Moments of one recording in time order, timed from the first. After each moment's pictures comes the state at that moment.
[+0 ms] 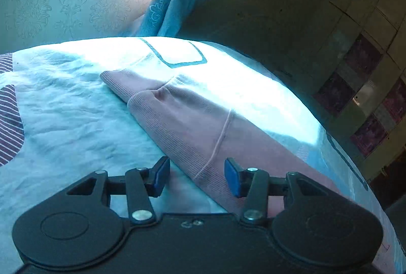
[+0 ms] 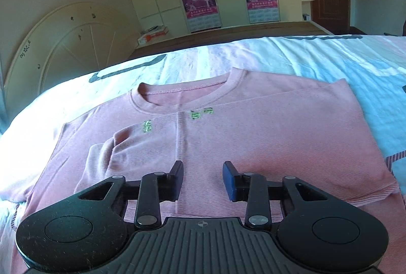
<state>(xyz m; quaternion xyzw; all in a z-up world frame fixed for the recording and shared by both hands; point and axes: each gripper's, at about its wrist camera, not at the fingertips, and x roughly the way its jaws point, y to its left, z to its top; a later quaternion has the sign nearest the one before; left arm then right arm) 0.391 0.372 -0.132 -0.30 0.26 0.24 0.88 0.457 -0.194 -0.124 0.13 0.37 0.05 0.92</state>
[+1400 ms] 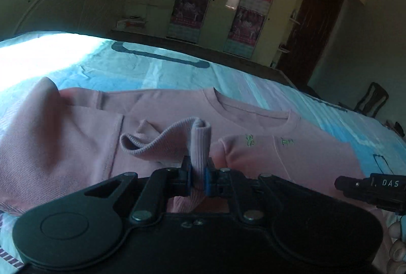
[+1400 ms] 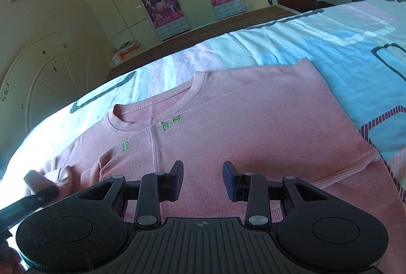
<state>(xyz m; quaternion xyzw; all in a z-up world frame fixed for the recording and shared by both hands) 0.476 0.032 -0.128 -0.08 0.35 -0.10 0.93 0.443 -0.234 -0.120 0.23 0.37 -0.01 0.90</state>
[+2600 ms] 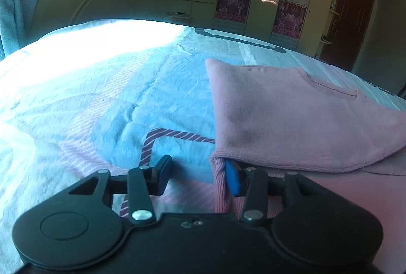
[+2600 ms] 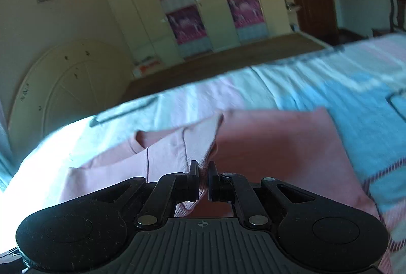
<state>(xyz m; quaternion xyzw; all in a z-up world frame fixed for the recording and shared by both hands) 0.431 0.158 -0.143 -0.05 0.35 0.01 0.93 0.450 -0.248 -0.096 0.21 0.34 0.02 0.92</state>
